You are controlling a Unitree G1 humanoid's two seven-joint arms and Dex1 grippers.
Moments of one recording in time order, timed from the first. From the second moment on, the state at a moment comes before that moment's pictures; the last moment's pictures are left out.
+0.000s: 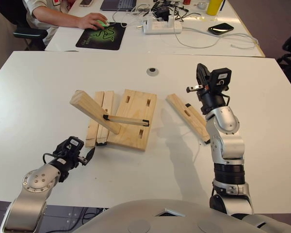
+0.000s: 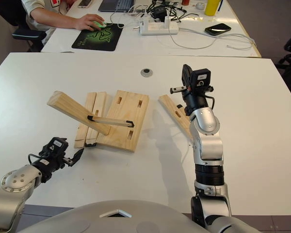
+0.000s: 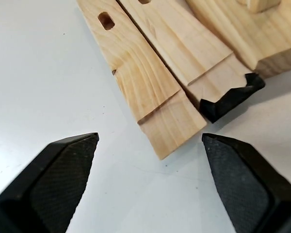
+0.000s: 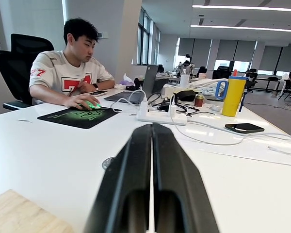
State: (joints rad) left arm 0.48 0.61 0.08 -0.62 -0.06 0.64 -0.40; right arm -0.21 -0.14 -0.06 -0.19 0.13 0.21 0.15
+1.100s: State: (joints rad) left arm 0.46 0.63 0.20 -0.61 -0.04 0.67 -0.46; right arm -0.21 -0.16 -0.03 -0.18 0.13 0.21 0.18
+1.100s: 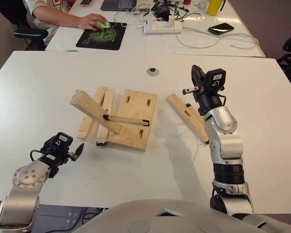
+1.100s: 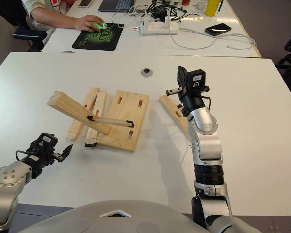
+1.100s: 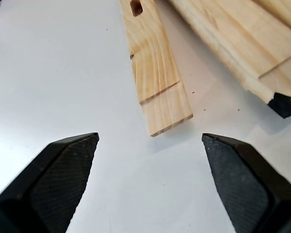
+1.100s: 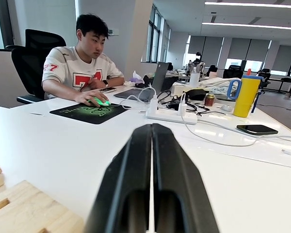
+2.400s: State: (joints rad) left arm 0.13 0.35 0.16 -0.26 -0.16 0.66 -0.30; right arm -0.23 -0.16 0.01 -0.16 0.13 0.20 0.20
